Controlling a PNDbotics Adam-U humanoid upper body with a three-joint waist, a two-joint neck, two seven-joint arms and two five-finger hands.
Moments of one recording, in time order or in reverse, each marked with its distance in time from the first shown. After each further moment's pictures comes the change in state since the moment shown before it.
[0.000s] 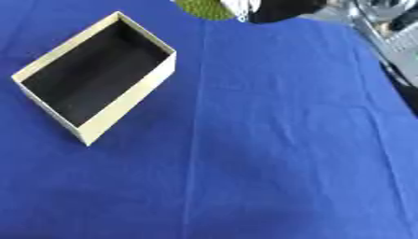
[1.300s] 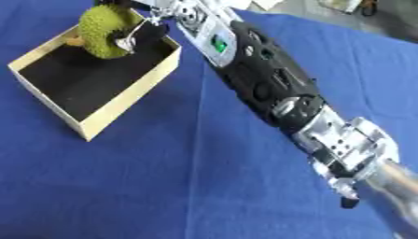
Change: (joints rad) left arm -0.090 -0.050 -0.043 0.000 0.043 0.003 -0.047; right arm -0.171 0.341 0.070 0.628 0.208 -0.322 0.148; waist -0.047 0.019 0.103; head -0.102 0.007
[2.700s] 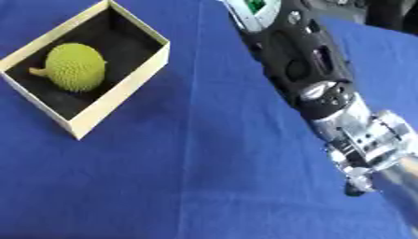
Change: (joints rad) left arm 0.032 0.002 -0.002 0.000 -0.011 0.000 -0.001; right arm 0.022 -0.099 -0.177 -0.328 -0.136 0.095 -0.032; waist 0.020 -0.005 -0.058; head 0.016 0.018
